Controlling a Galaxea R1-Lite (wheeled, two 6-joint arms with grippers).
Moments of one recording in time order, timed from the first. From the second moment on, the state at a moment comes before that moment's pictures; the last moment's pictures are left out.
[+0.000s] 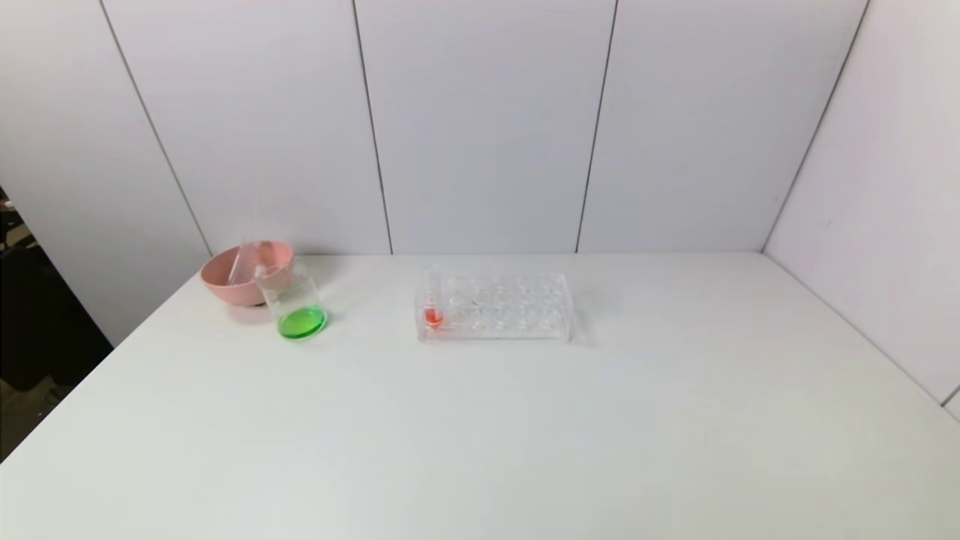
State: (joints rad) left arm 0.03 0.29 -0.98 0.63 -0.12 0.28; right arm 0.00 0.00 0.00 0.00 -0.04 0.09
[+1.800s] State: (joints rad) left arm 0.00 0.00 0.00 -0.01 0.03 -0.09; right arm 0.00 0.00 0.00 0.00 -0.04 0.09
